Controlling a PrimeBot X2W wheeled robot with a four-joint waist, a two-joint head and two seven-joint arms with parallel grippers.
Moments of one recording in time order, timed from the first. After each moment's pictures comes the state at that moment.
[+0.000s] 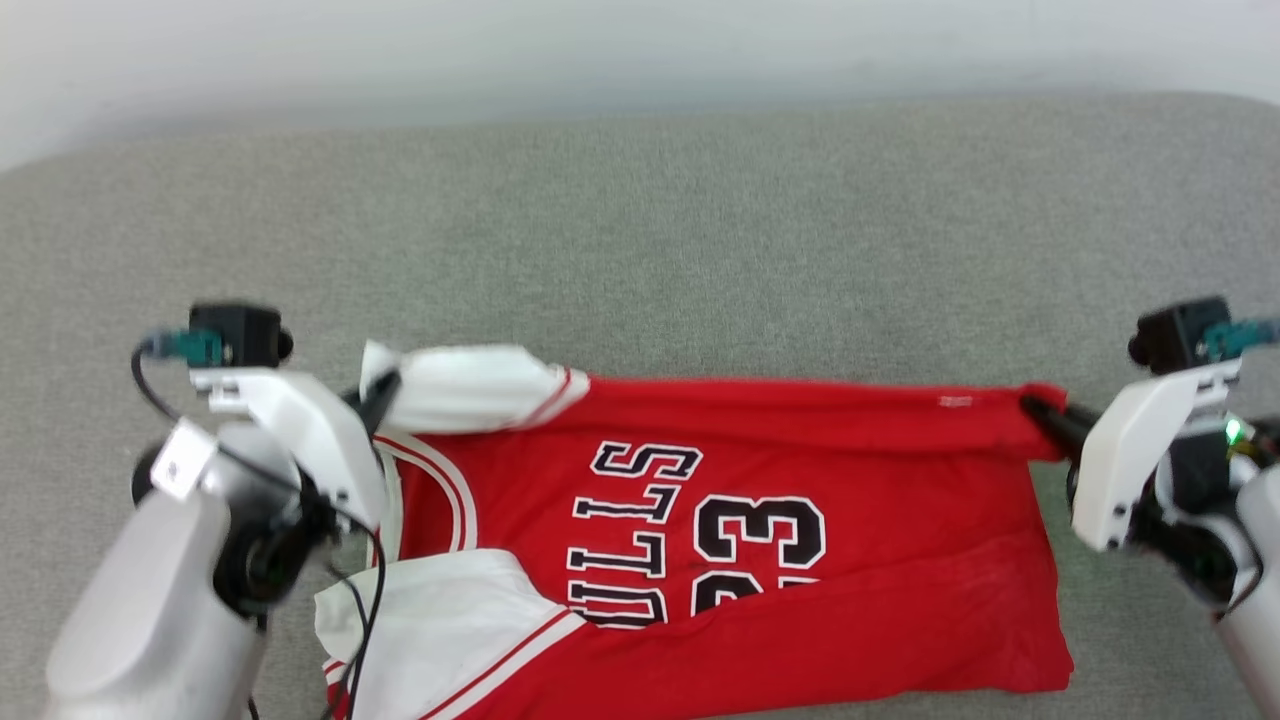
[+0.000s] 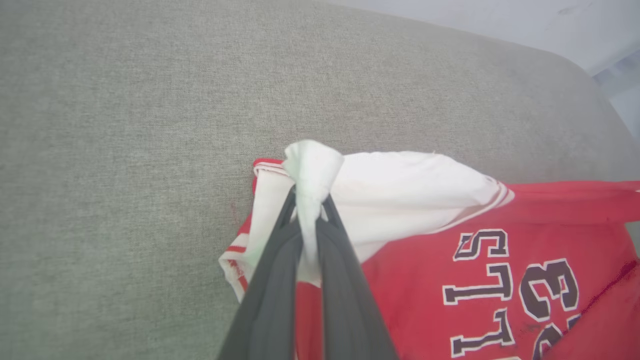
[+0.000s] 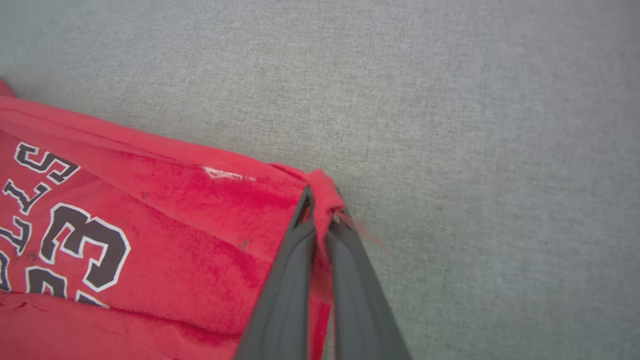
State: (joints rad) left arm -0.50 0.44 -0.34 0.36 -0.80 -0.03 0.35; right arm -0.52 -0.49 0.39 0.47 0.72 0.13 0.38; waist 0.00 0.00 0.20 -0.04
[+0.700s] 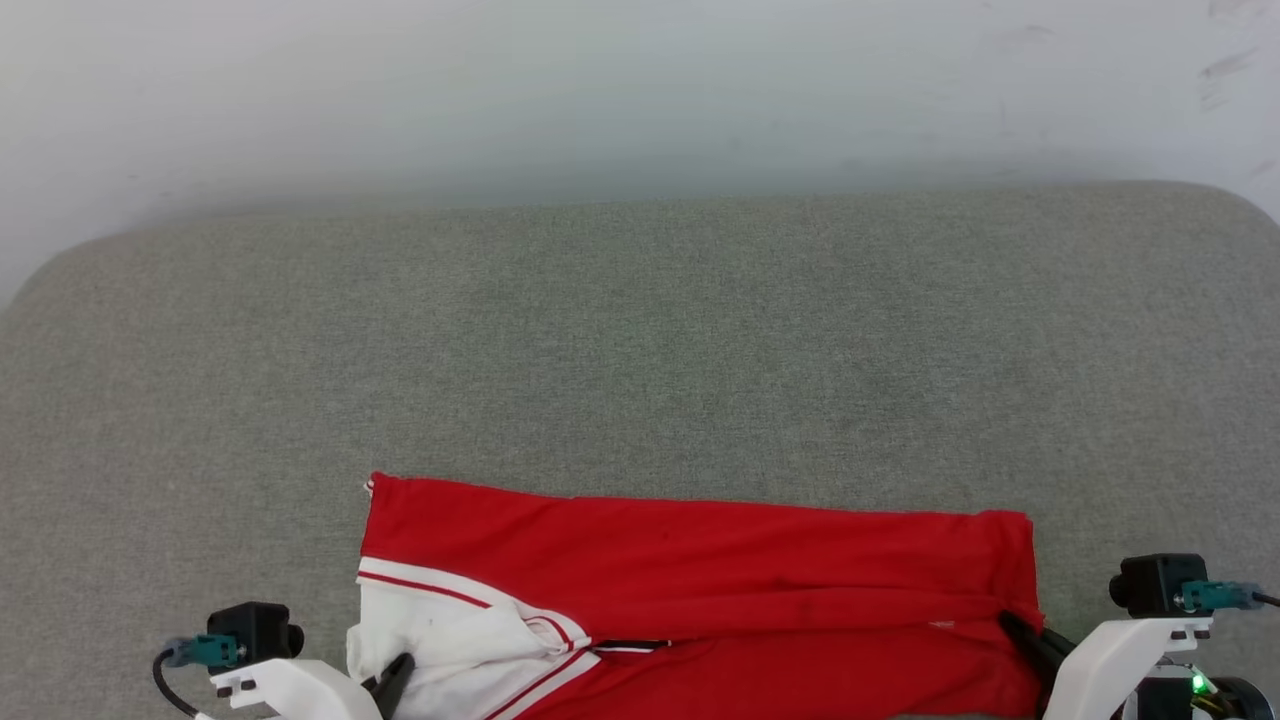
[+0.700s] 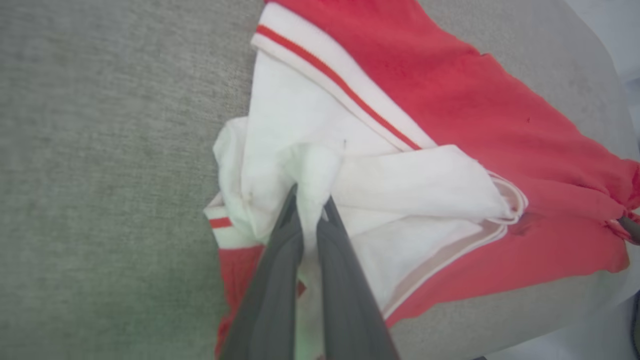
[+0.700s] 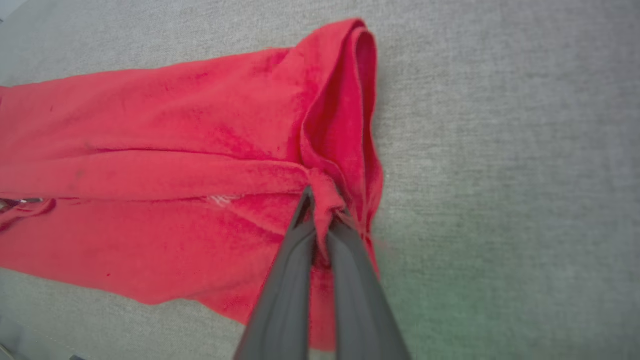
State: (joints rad) left arm 0.02 0.42 -0.29 0.15 -0.91 0.10 0.30; right arm -0.08 -0.33 0.17 0.38 0.62 0.13 0.29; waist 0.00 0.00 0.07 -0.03
